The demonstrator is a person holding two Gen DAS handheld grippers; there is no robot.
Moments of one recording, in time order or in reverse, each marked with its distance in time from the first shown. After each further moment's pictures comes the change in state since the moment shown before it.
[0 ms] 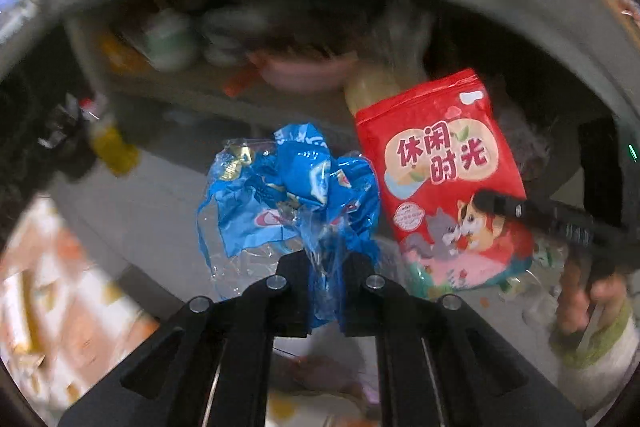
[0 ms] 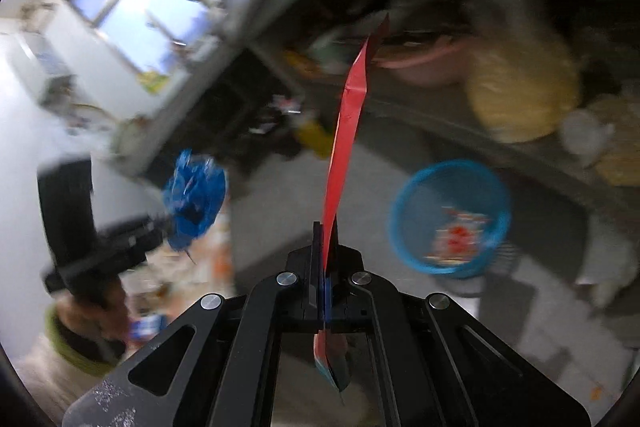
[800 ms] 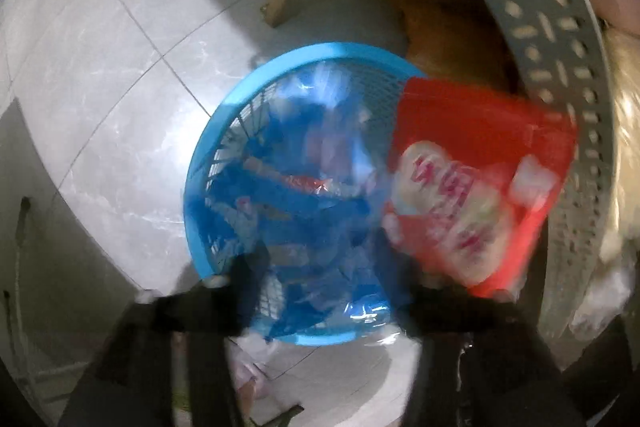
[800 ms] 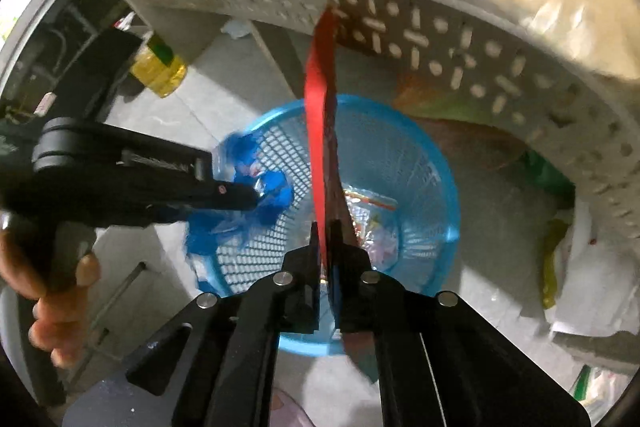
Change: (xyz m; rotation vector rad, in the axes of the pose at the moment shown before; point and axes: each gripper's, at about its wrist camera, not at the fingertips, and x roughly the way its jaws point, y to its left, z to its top) left arm 0.371 0.114 0.033 -0.586 0.534 -0.120; right arm 0.225 -0.114 -0.007 0.054 0.240 -0.394
